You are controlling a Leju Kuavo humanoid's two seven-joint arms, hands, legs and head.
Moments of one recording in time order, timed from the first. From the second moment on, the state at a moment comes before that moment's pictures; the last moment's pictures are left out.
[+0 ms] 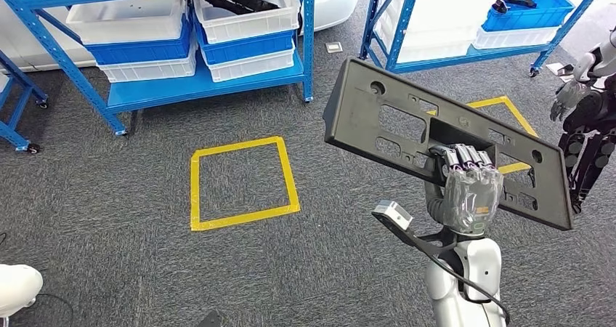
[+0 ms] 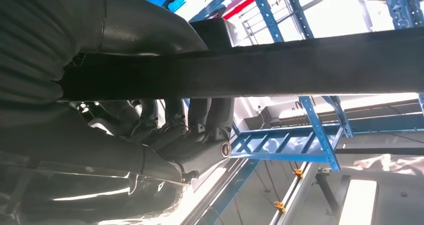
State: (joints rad) left arm -0.19 -0.23 0.93 -0.17 -1.24 -0.01 -0.09; right arm -0.17 0.06 0.32 -1.47 1.34 -0.70 -0.32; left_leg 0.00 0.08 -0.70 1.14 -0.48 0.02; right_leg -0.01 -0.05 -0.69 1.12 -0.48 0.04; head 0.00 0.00
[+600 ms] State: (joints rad) left arm -0.19 -0.23 0.93 -0.17 -1.24 -0.01 -0.10; right arm -0.15 0.09 0.28 -1.46 1.33 -0.70 -0.35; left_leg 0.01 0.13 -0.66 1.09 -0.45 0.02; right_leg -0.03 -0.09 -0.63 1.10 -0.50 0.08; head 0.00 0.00
